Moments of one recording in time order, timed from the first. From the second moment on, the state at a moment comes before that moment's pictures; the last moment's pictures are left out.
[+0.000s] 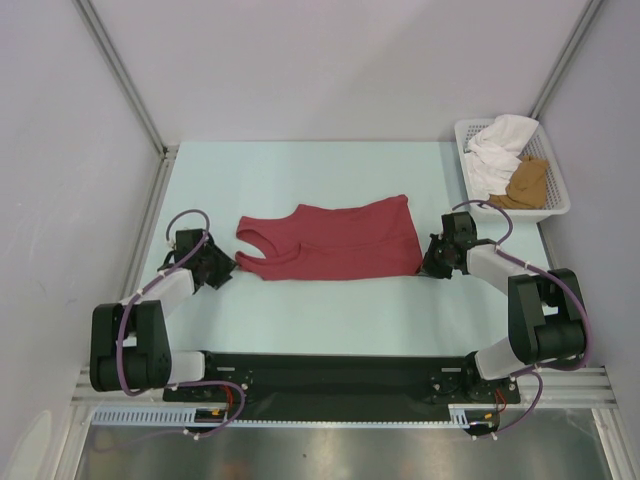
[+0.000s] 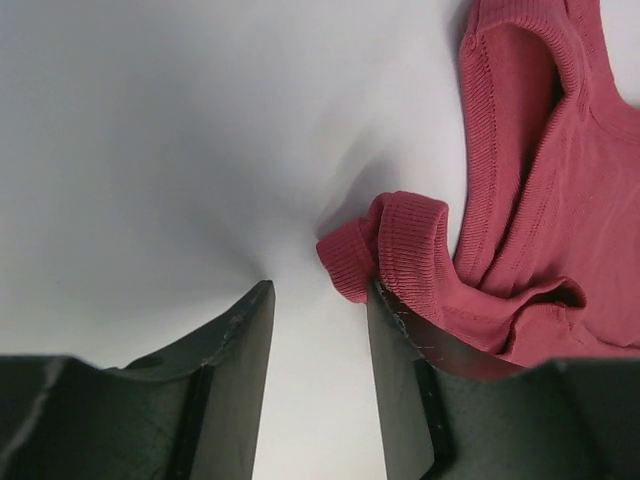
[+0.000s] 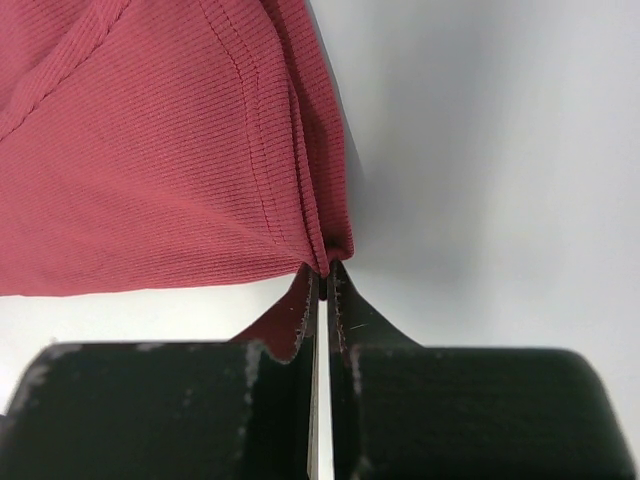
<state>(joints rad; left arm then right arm) 0.07 1.32 0.54 -0.16 0.11 -0.80 0.15 1.49 0.73 -0.28 -0.17 0.51</state>
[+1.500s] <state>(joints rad) 0.07 1.10 0.56 -0.30 0.04 -0.79 0.14 1.42 0.73 -0.32 -0.17 0.51</state>
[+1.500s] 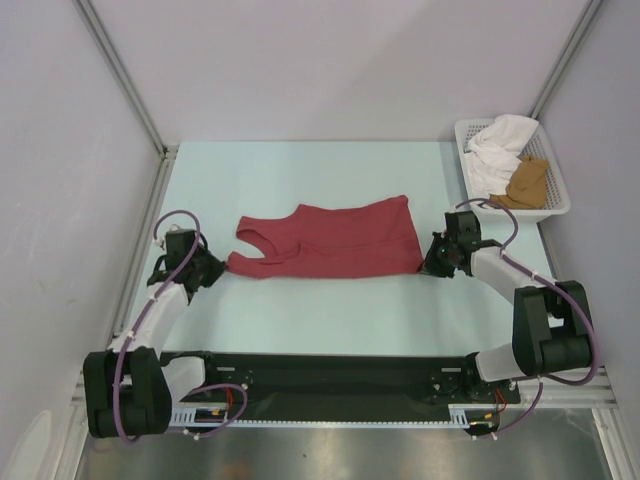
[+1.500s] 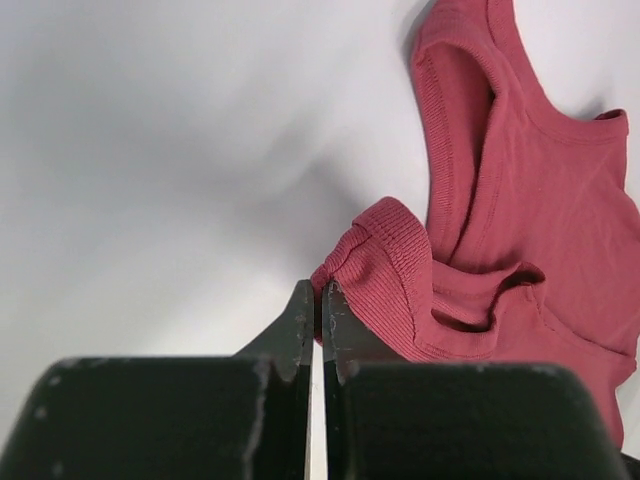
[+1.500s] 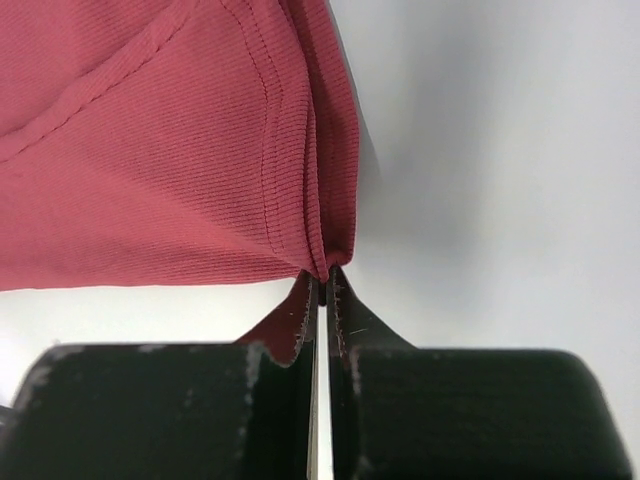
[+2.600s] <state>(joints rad) 0.07 0.65 0.27 -0.61 -0.14 -1.04 0.21 1.15 0.51 -0.39 -0.07 0.62</state>
